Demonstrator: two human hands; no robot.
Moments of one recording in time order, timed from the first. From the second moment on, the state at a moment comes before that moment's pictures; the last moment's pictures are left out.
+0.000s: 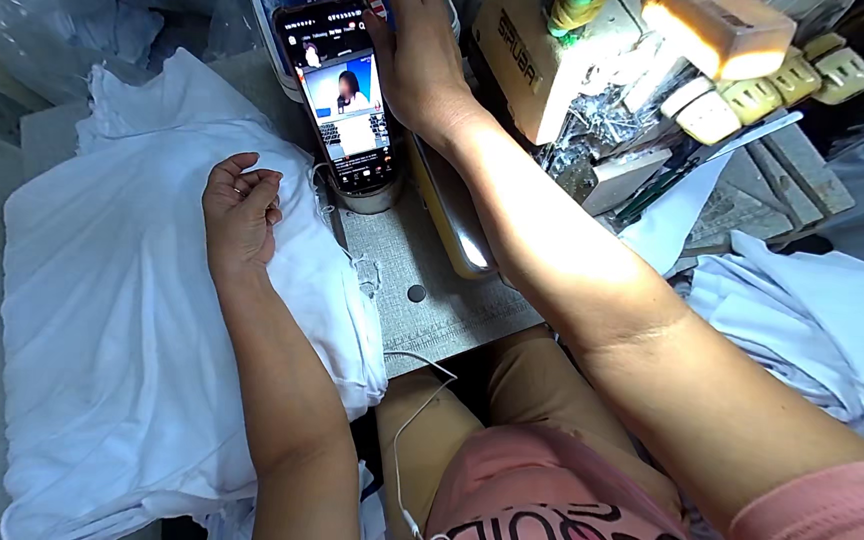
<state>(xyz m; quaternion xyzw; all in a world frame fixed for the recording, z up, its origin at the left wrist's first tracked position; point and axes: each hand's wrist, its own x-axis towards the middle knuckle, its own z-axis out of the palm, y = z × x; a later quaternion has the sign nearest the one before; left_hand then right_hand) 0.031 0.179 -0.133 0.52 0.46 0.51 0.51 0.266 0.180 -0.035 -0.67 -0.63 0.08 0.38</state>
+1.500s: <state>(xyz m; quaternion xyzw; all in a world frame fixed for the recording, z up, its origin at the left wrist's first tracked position) 0.030 0.181 -0.134 0.53 0.46 0.48 0.52 0.266 0.180 -0.035 -0.66 -0.64 0.07 0.40</state>
